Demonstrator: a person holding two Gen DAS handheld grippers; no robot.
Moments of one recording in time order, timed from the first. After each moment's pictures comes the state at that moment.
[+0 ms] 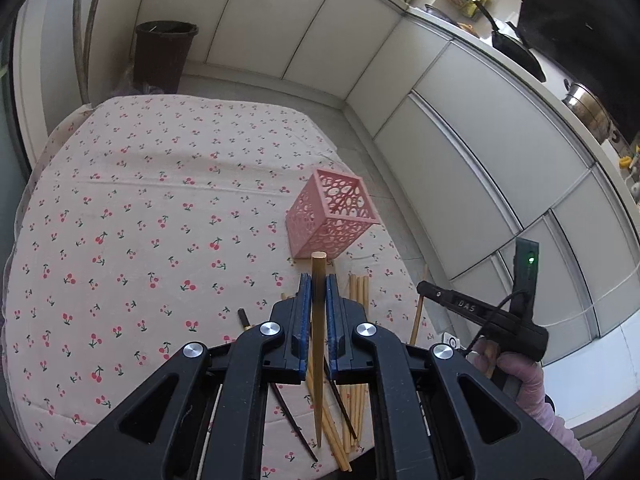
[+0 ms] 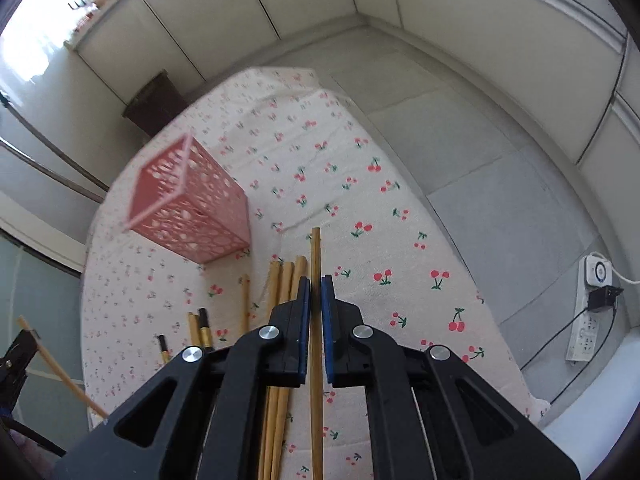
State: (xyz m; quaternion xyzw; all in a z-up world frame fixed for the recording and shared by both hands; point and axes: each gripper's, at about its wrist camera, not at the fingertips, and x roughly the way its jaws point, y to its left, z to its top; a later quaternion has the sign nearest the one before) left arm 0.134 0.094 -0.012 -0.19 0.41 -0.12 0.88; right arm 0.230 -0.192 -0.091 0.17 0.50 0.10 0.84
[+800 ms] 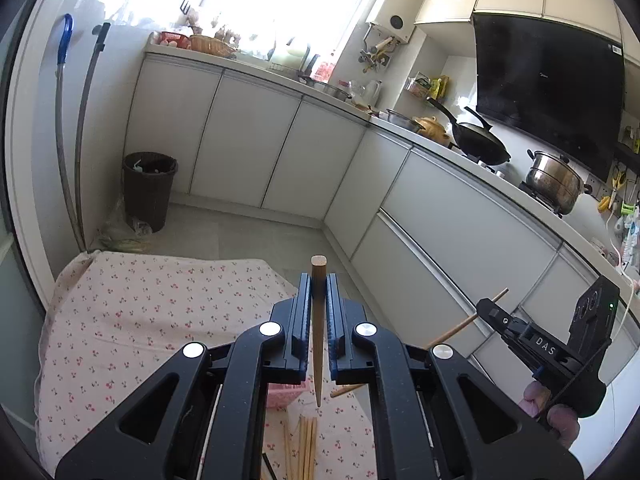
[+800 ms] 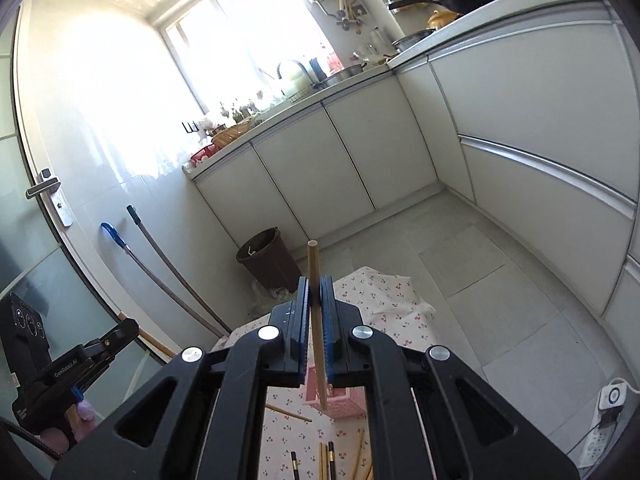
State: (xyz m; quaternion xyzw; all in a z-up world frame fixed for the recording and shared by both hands) left arm 0.168 0.061 0.152 -0.17 0.23 -0.08 0.96; right arm 0.242 -0.227 0.121 0.22 0.25 0.19 0.92
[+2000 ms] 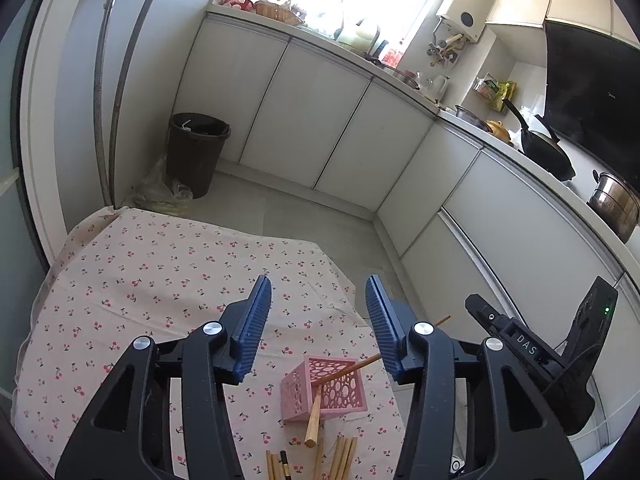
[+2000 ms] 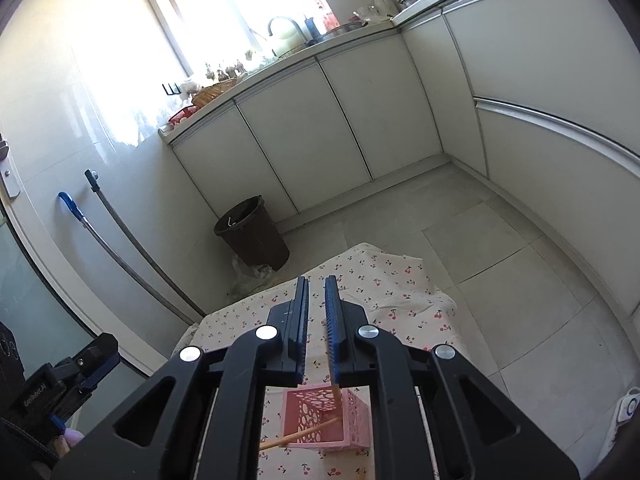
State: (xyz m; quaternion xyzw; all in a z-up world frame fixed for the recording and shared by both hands) left arm 0.218 0.099 0.081 -0.21 0.27 0.00 0.94; right arm 0.331 -0.155 0.042 0.20 0.29 0.19 0.92
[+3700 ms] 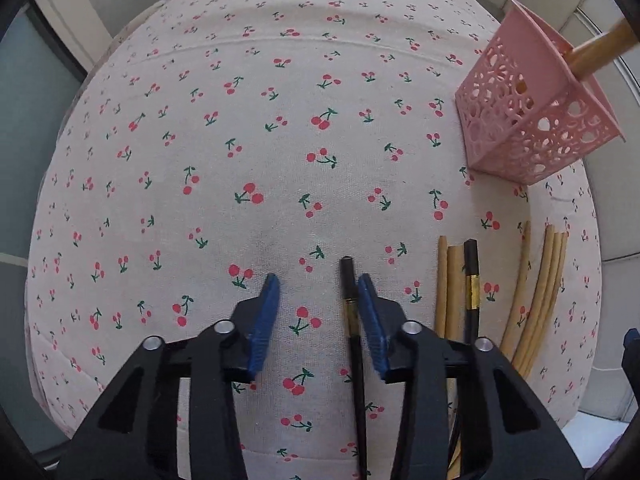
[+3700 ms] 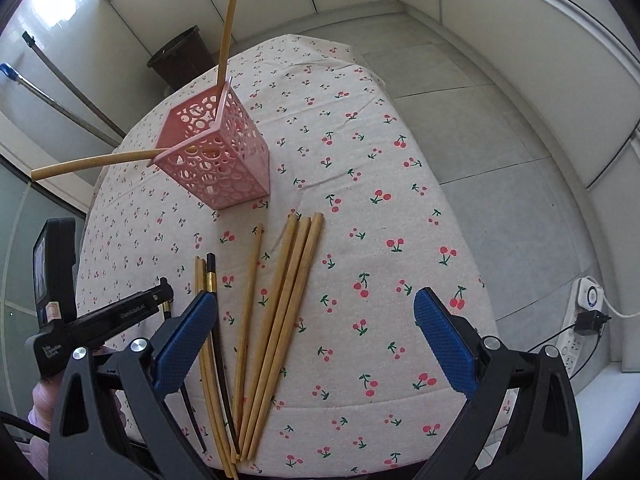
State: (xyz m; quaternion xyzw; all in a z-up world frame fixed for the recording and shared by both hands) left arm 0.190 0.072 -0.144 -0.10 0.61 0.14 0.78; right arm 0.228 -0.170 -0.110 0.09 0.56 0.14 0.81
